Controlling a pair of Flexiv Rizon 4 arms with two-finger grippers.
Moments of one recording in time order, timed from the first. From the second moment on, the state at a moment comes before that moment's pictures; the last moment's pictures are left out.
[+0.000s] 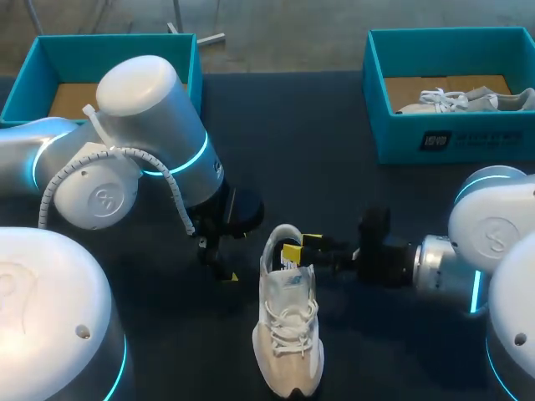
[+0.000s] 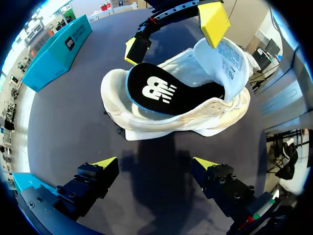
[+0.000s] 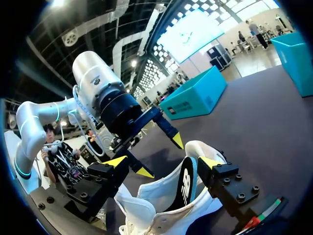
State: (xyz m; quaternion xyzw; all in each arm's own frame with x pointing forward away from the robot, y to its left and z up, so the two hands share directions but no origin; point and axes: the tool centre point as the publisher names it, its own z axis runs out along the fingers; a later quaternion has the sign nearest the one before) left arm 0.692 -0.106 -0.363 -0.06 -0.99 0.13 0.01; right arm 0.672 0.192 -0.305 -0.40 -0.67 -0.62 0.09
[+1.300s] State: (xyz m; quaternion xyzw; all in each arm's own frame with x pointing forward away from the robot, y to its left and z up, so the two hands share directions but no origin) left arm 0.715 -0.088 -0.338 -0.07 -0.99 0.14 0.02; right arm 0.686 0.138 -0.285 -0.47 -0.73 -0.48 0.12
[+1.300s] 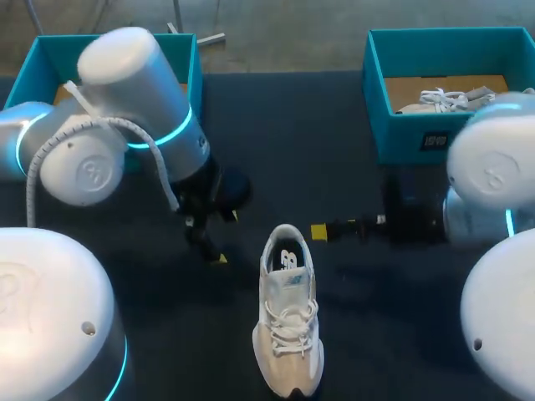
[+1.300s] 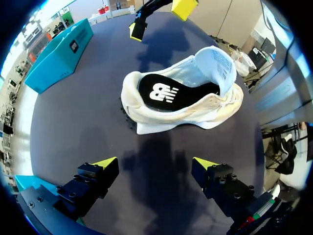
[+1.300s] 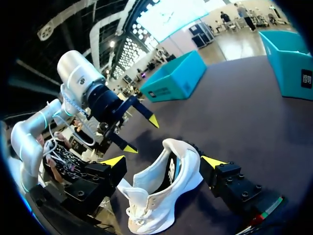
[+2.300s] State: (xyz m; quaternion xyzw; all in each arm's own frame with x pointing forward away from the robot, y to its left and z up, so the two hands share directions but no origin) left arm 0.739 -0.015 -0.296 -0.09 -0.99 0.11 0.04; right arm 0.694 0.121 -0.276 -0.55 -0.79 -0.23 0.14
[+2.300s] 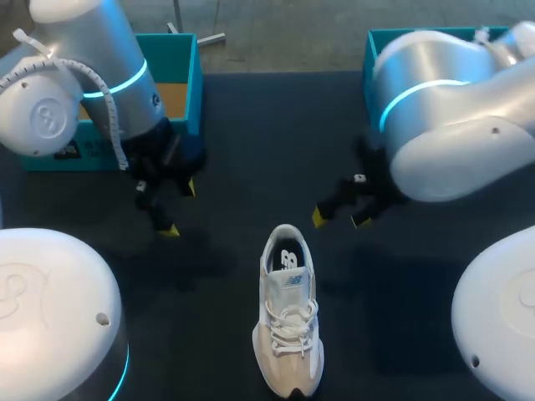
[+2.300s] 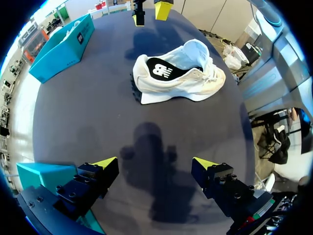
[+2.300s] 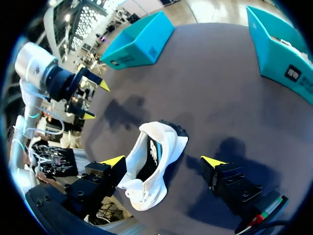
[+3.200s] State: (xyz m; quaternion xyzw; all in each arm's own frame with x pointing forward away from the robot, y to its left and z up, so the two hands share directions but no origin) left arm 0.736 -0.011 -0.292 -0.09 -0.99 0.11 0.04; right arm 0.689 0.136 -0.271 -0.50 -0.82 -0.23 0.15
